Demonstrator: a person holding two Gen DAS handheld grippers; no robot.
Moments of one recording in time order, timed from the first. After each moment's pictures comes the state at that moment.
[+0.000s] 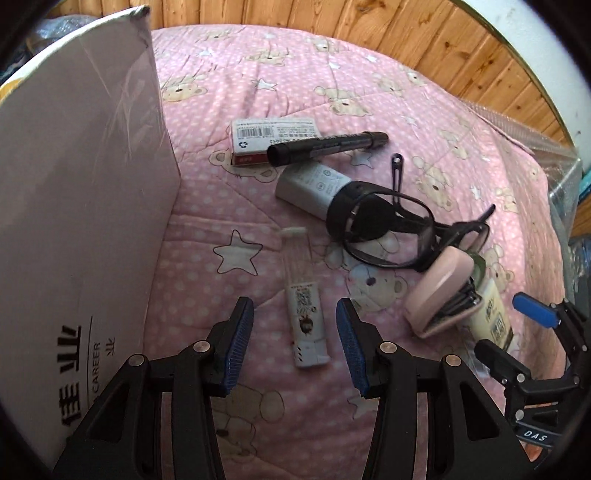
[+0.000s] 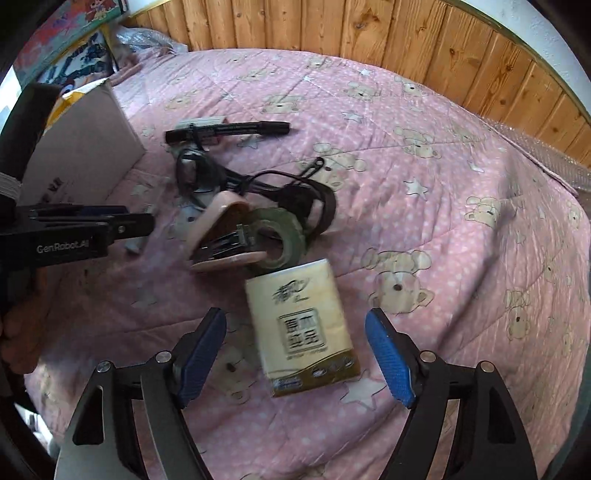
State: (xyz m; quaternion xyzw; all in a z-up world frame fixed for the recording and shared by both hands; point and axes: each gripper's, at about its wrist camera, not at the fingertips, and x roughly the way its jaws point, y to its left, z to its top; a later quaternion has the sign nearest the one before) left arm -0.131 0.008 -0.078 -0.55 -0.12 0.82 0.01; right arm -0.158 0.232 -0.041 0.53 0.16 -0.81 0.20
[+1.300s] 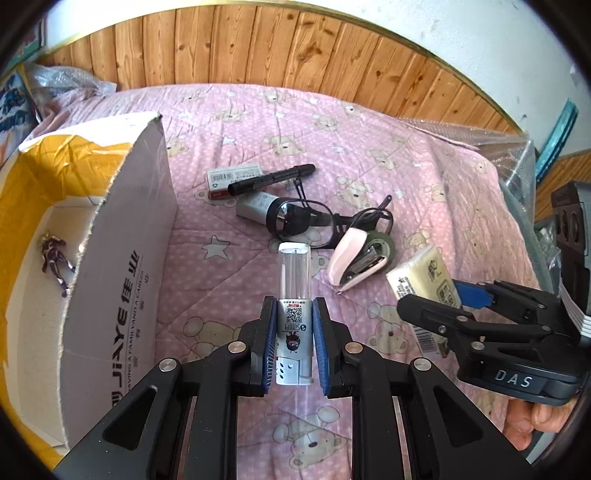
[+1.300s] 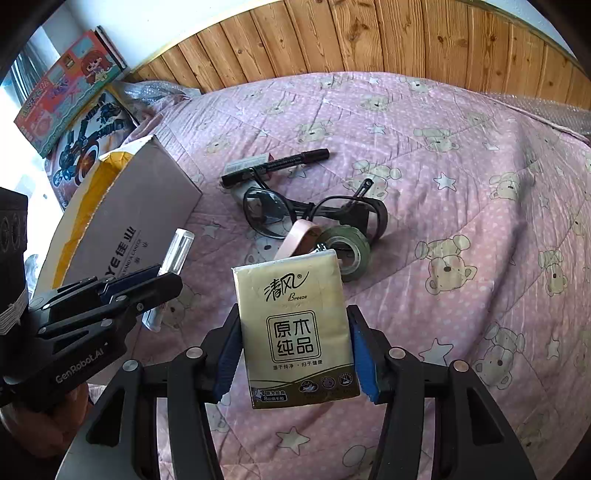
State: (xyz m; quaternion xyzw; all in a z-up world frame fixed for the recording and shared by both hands) left arm -0.062 0.031 -0.003 -0.49 -0.09 0.86 0.06; right arm -0.127 0.222 0.002 0.53 0.01 -0.82 0.24
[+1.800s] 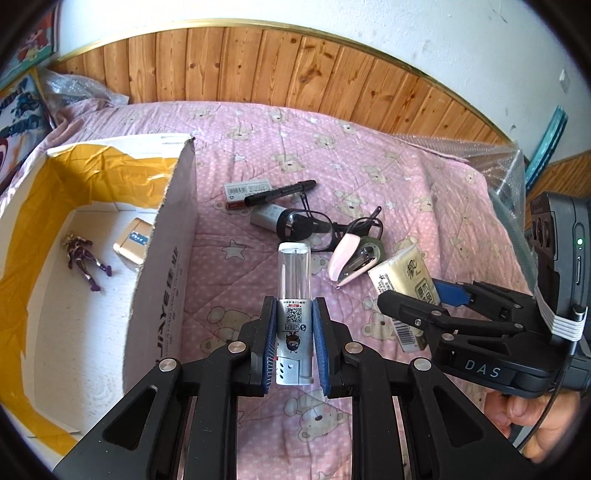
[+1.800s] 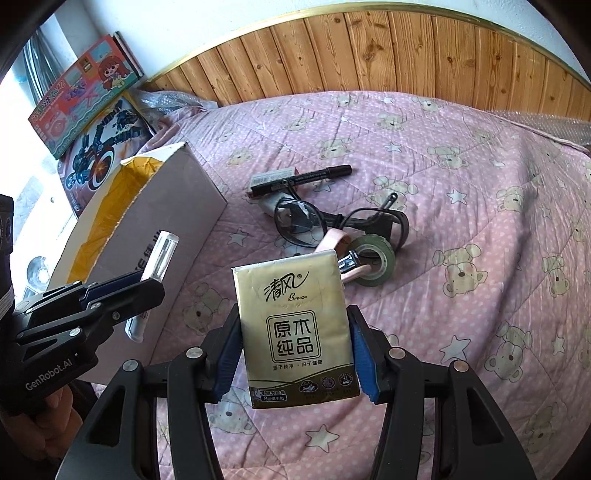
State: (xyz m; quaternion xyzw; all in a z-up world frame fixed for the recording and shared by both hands) left arm -0.033 0.011 0.026 -0.47 -0.09 0.88 0.07; right arm -0.105 0.206 0.015 0.50 0.00 -0.83 0.25
